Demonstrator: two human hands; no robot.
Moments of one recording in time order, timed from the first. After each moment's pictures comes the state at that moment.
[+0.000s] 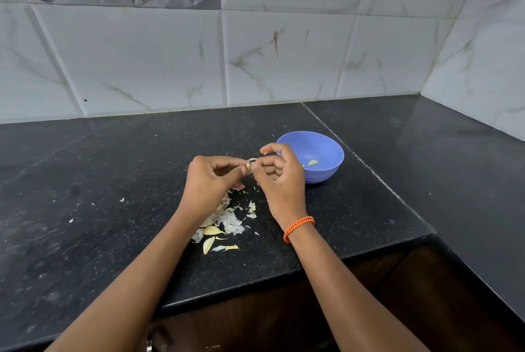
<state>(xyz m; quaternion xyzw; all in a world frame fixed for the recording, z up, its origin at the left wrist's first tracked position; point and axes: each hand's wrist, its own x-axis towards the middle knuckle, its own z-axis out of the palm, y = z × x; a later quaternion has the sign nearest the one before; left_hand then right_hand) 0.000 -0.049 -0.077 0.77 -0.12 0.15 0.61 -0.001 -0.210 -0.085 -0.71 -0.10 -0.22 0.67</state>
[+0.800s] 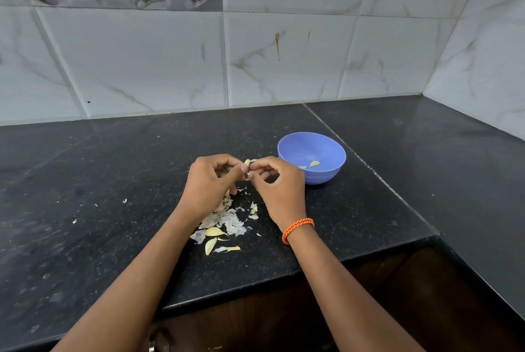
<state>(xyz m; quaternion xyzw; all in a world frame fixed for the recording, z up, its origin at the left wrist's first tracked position) 0.008 -0.038 -0.078 0.81 -0.14 0.15 0.55 0.002 -0.210 -0.089 -0.80 -0.11 -0.26 0.53</state>
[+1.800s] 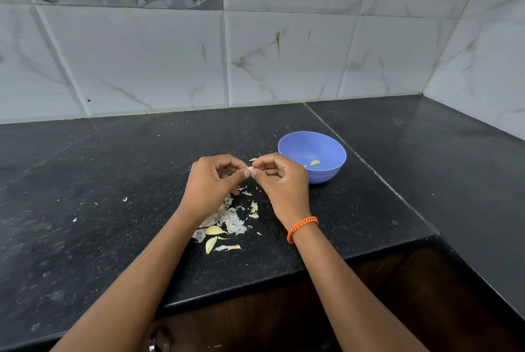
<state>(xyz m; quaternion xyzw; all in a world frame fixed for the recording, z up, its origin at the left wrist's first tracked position) 0.002 -0.040 -0.077 0.84 -0.13 0.15 0.51 -0.001 -0.216 -0.086 -0.74 -0.11 -0.20 0.63</state>
